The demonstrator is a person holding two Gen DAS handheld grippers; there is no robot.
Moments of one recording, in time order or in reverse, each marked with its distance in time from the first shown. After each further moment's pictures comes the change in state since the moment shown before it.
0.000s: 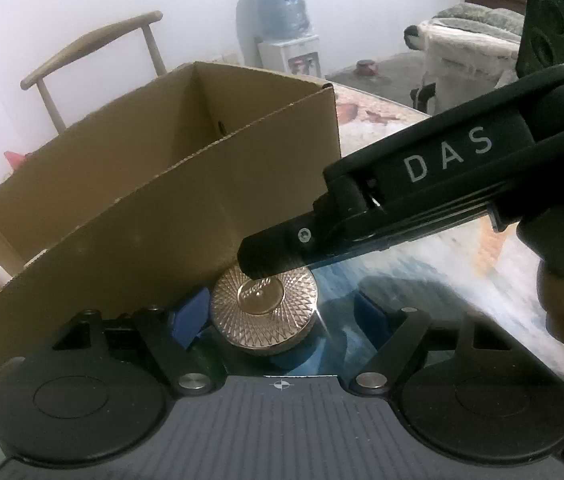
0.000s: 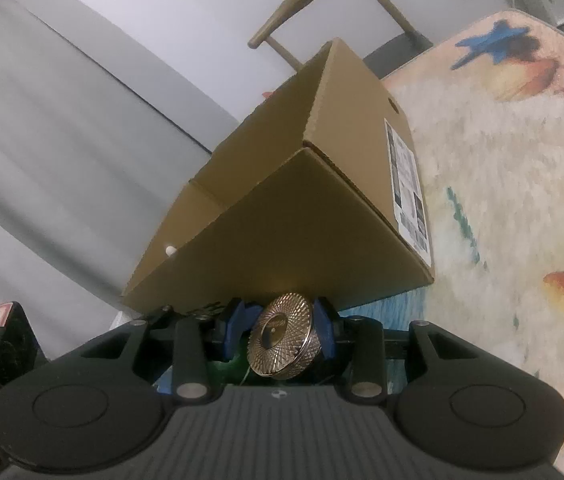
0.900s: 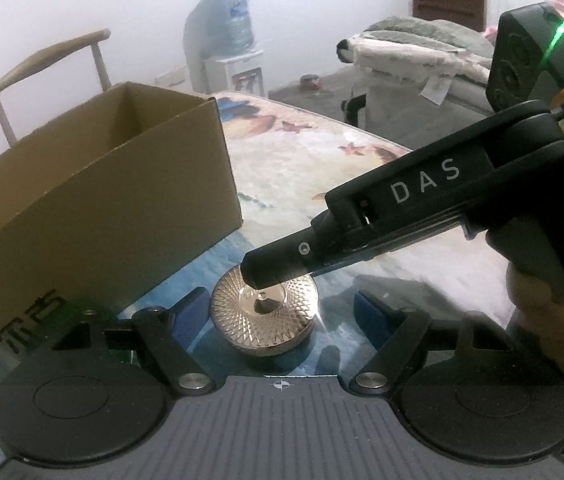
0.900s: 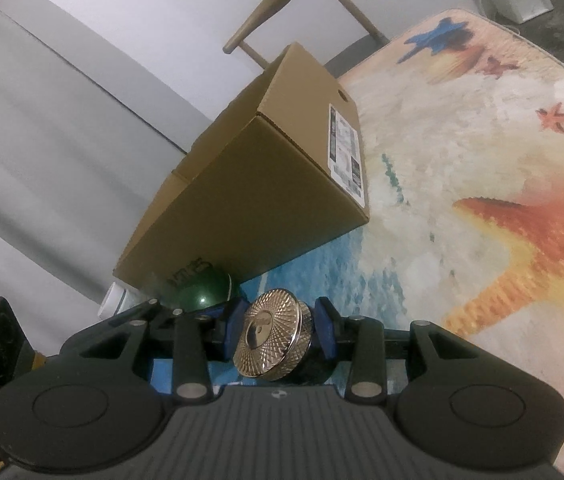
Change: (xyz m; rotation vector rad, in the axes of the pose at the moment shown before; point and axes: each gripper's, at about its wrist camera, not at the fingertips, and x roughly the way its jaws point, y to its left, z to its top) left arm -0.027 -0.030 -0.015 0.038 -0.057 -0.164; right arm -0.056 -0.009 -0.038 0.032 -0.017 -0.075
